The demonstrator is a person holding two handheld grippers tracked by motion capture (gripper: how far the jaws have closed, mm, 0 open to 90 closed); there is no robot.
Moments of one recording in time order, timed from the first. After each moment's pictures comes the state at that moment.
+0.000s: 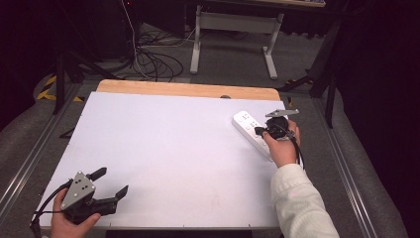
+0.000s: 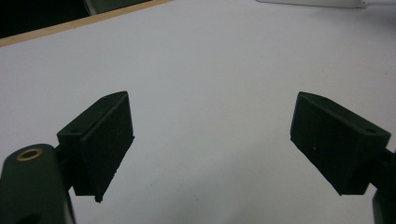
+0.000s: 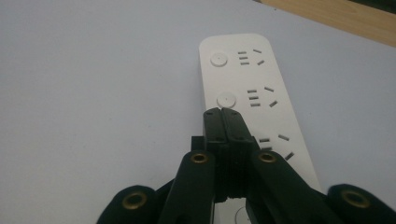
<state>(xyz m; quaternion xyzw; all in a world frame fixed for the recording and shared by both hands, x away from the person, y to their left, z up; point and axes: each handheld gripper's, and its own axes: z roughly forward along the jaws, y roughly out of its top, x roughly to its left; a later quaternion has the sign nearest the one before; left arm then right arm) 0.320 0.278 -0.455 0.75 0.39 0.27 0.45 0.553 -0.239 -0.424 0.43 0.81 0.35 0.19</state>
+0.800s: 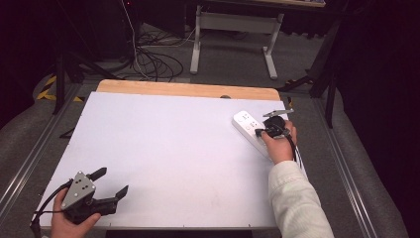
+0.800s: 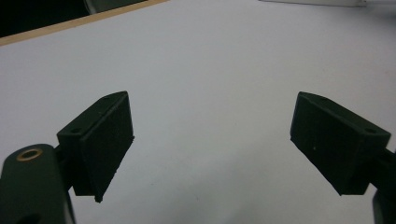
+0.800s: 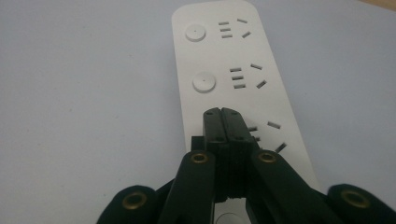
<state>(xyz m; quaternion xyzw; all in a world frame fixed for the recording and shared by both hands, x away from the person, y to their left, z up) 0.320 0.278 -0.456 0.75 0.39 0.27 0.45 0.571 -0.241 -0.443 0.46 0.81 0.31 0.18</state>
